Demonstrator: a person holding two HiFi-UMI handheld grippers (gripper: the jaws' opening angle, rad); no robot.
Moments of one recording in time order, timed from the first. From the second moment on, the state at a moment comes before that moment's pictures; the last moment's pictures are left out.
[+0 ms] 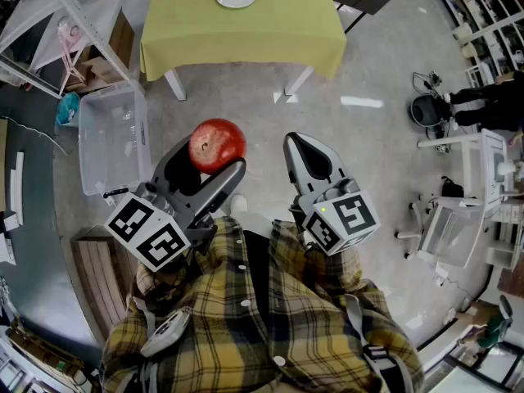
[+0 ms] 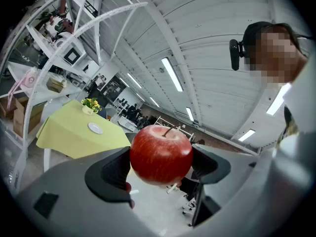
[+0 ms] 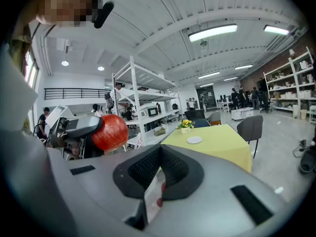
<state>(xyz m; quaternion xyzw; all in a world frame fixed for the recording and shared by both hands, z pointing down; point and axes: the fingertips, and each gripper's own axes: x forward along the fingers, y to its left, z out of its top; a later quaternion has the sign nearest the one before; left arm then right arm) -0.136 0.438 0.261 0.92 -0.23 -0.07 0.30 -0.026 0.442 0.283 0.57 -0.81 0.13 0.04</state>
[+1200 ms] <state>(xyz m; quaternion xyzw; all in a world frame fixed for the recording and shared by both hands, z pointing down) -0.133 0.430 0.267 0.91 -0.26 -0.08 0.30 -0.009 0.433 0.295 0.57 -0.81 0.14 0.04</state>
